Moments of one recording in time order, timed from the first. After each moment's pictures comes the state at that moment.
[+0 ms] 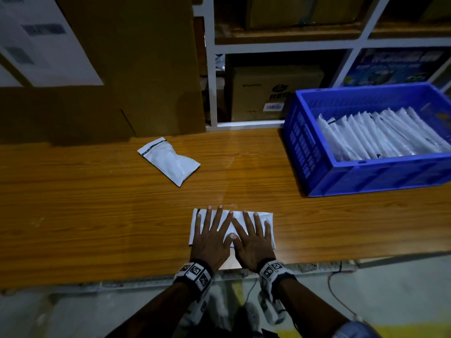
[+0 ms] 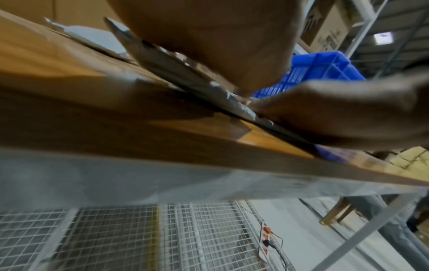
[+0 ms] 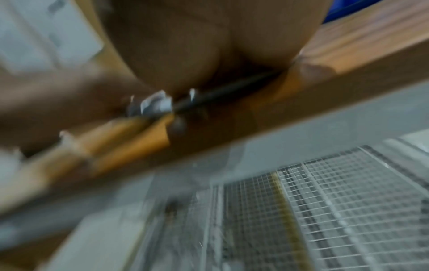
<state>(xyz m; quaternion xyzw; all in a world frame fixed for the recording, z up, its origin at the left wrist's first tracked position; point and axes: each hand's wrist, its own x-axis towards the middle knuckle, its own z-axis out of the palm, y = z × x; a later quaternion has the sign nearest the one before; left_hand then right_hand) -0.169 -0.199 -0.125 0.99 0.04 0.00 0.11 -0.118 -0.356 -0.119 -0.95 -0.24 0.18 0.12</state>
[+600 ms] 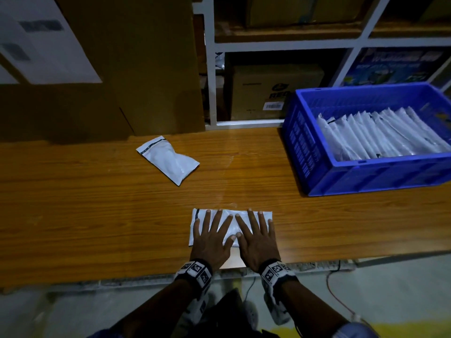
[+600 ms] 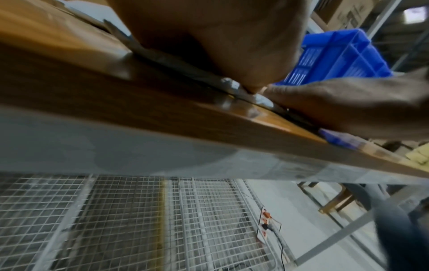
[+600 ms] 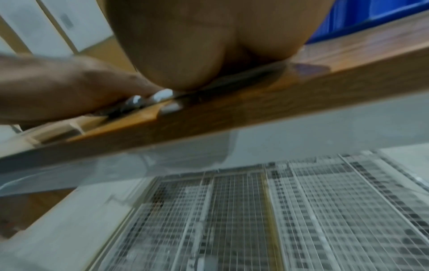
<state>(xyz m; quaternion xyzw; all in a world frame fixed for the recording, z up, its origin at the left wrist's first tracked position) -0.173 -0.200 -0.137 0.99 0.05 -0.04 0.13 -0.118 -0.369 -0.114 -0.96 -0.24 0.13 0.08</state>
